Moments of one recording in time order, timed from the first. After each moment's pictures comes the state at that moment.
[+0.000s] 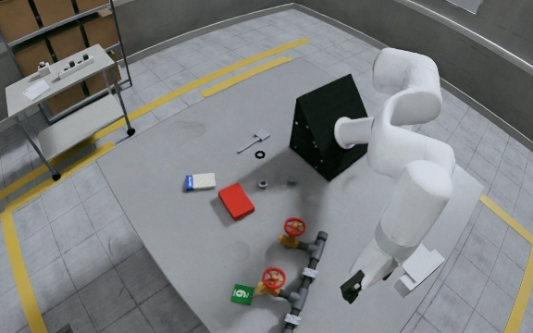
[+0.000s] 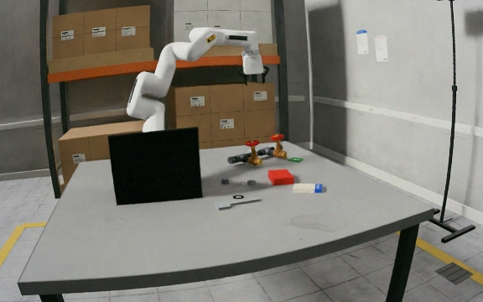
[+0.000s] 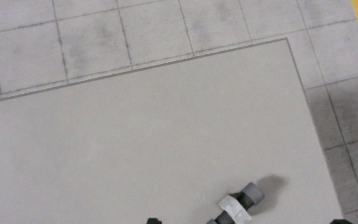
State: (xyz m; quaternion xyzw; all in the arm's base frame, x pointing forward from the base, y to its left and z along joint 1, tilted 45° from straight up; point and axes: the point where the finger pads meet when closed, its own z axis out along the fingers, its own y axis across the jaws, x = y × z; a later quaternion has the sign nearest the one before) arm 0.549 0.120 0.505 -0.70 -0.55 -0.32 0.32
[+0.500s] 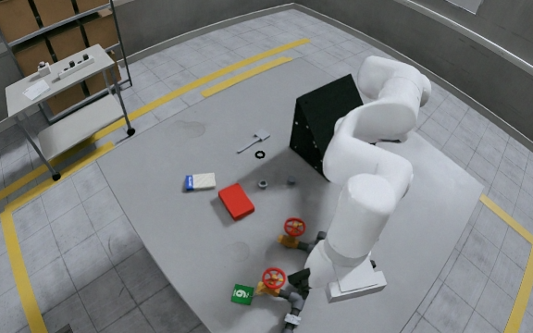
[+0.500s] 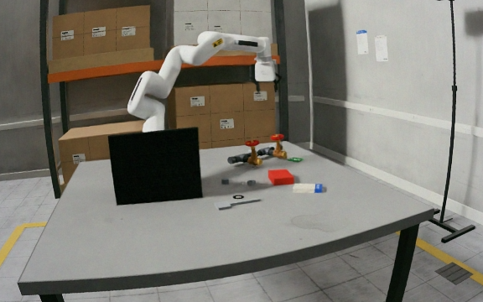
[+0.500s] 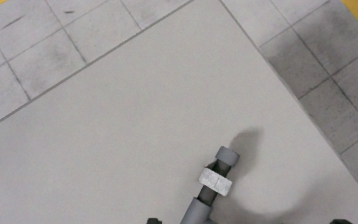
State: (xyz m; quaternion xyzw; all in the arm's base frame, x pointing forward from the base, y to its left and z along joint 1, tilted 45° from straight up) arm 0.598 0.110 0.440 -0.79 -0.42 -0.25 0.37
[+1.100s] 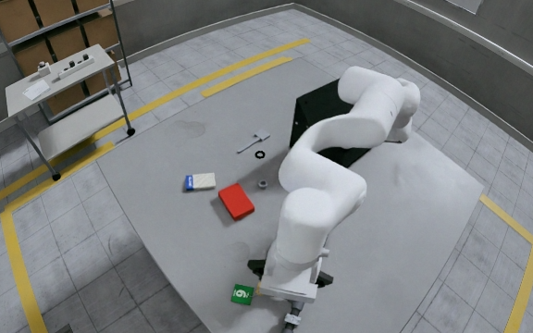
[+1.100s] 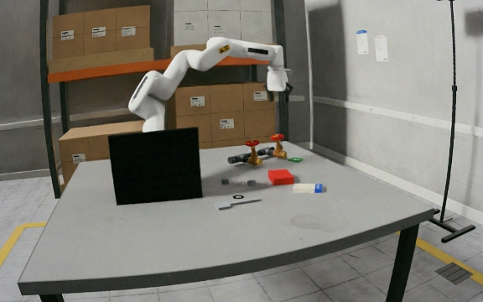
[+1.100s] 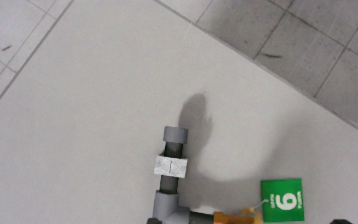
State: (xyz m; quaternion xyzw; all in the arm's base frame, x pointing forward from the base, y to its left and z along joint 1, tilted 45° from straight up) arm 0.639 0.103 0.360 -0.86 -0.27 -0.16 0.39
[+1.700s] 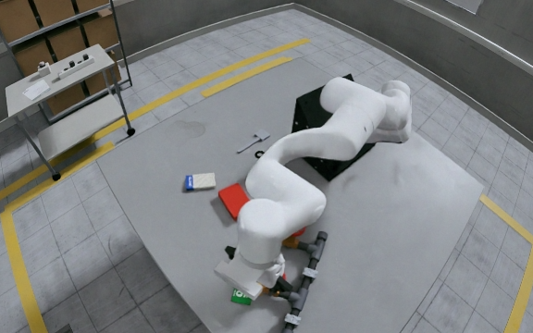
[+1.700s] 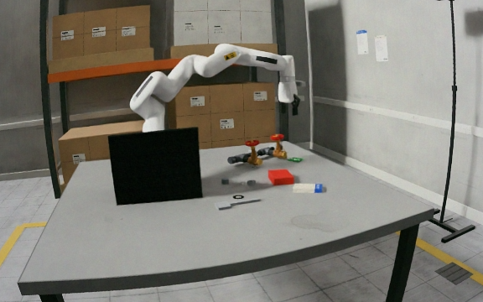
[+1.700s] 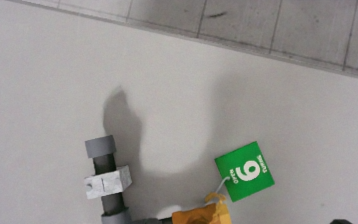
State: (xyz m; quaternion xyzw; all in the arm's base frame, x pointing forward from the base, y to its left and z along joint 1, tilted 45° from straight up) arm 0.666 0.098 0.275 -0.91 -0.12 -0.07 0.40
